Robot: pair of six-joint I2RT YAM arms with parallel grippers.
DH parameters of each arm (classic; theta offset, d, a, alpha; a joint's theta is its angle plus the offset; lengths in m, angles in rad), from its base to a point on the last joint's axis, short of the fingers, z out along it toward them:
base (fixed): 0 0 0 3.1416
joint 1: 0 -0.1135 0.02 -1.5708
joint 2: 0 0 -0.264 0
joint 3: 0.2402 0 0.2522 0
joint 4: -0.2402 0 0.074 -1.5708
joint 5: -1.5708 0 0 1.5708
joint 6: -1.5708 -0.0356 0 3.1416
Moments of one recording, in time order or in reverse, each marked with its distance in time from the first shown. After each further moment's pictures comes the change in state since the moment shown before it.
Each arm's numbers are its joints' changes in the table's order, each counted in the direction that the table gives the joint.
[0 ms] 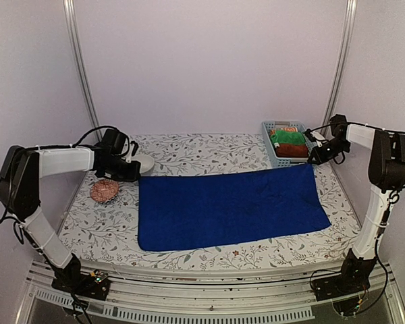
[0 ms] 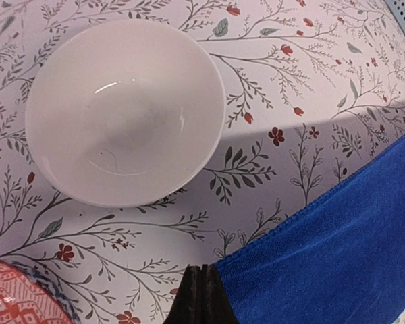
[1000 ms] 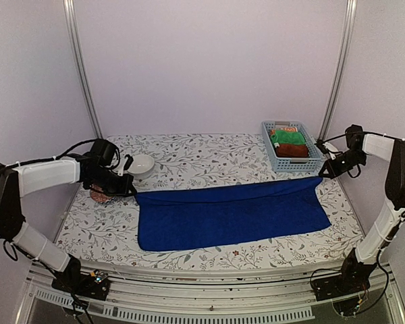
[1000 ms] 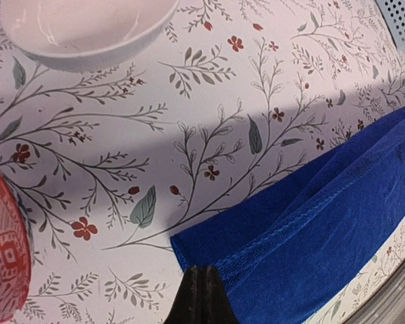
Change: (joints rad) left arm -0.002 0.212 -0.165 -0.133 -0.164 0.026; right arm 0.078 0.268 -0.296 -0.046 0.051 0.106
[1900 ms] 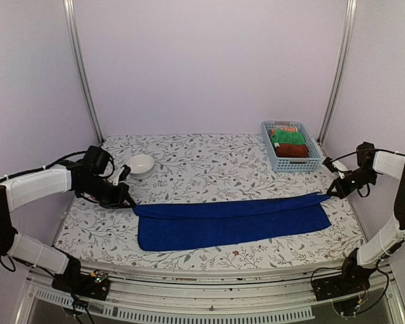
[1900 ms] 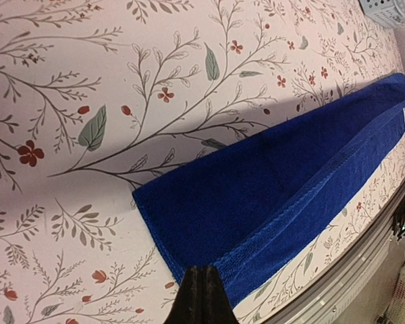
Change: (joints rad) left arm 0.000 0.135 -0.095 -0.110 -0.163 0.031; right arm 0.095 0.233 -0.303 0.006 0.000 0.148
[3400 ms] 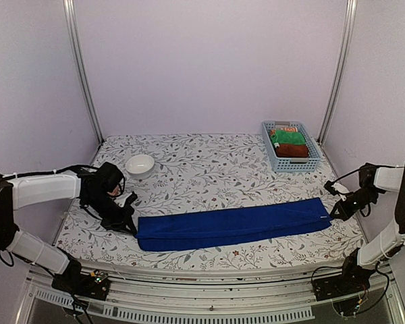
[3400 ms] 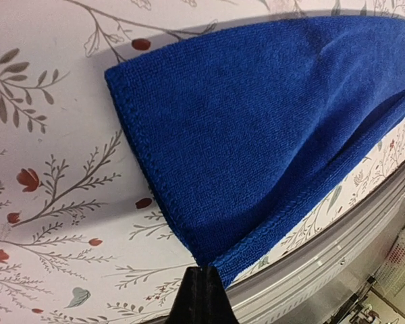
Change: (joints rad) left arm 0.135 -0.043 -0.053 -0.195 -0.013 0.090; right arm 0.081 0.051 -0.222 0.018 -0.061 0.143
